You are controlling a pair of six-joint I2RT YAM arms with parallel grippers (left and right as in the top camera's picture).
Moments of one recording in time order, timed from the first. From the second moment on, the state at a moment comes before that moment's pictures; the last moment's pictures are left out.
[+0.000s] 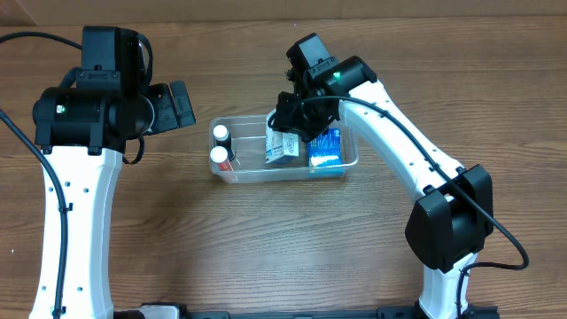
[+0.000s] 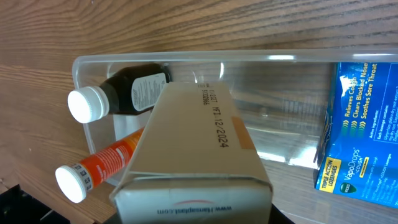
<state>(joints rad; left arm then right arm) -0.06 1.50 1.77 -1.33 -0.06 -0.31 0.53 2.04 1.86 -1.06 -0.36 0.59</state>
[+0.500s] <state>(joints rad) -0.06 1.50 1.77 -1.33 -0.06 -0.31 0.53 2.04 1.86 -1.06 -0.36 0.59</state>
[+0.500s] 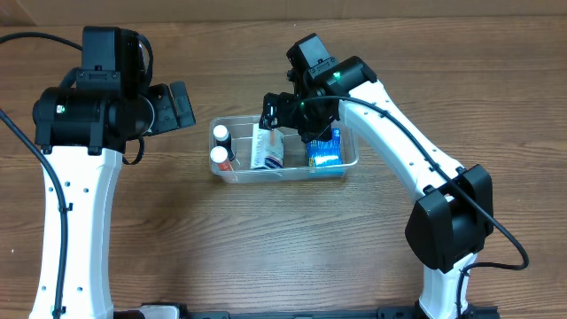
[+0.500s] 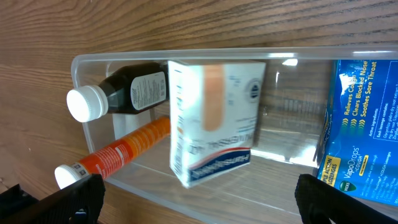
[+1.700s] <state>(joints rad) -0.06 1.50 1.77 -1.35 -0.06 -0.31 0.53 2.04 1.86 -1.09 -0.36 0.59</state>
